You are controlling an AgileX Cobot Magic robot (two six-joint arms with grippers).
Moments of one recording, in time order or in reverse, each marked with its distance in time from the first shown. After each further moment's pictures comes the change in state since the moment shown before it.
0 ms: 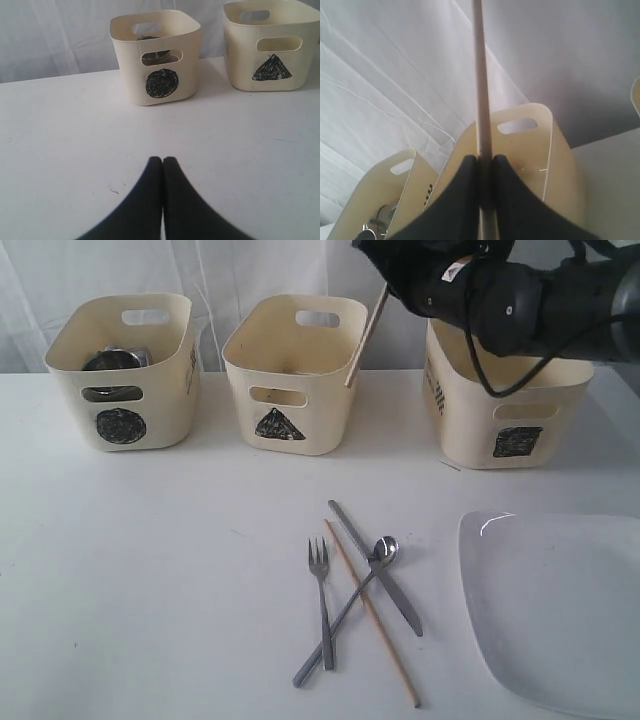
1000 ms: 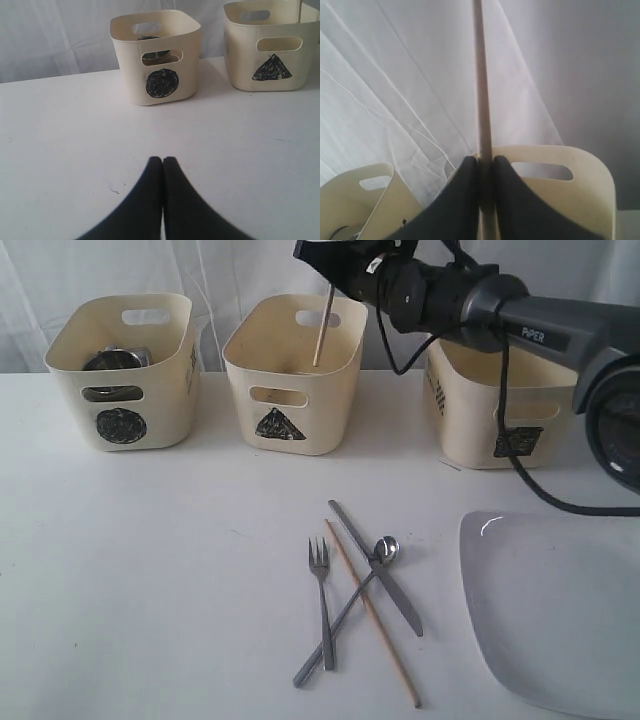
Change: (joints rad) left arm 0.000 0.000 0.000 0.000 0.000 0.000; right arm 0.008 0.476 -0.654 0.000 0.141 -0.183
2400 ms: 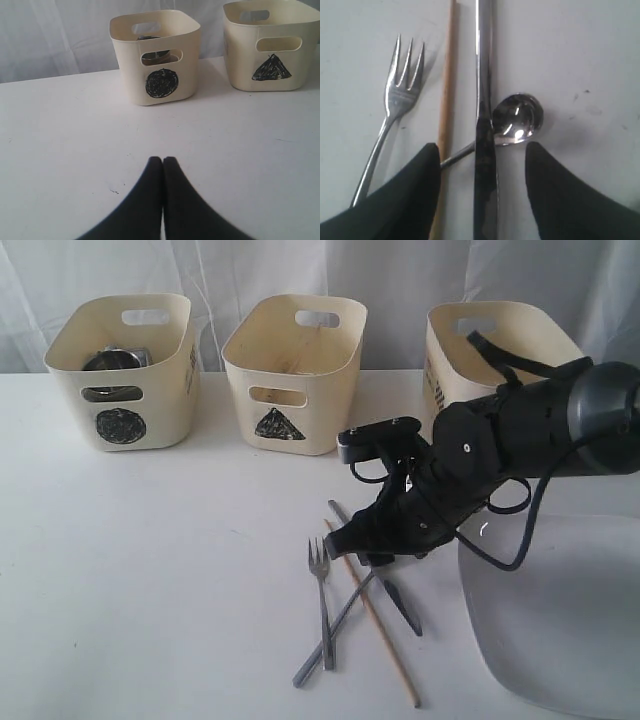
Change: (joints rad) left arm 0.000 0.000 0.000 0.000 0.000 0.000; right arm 0.151 -0.507 0.971 -0.136 0.551 -0.138
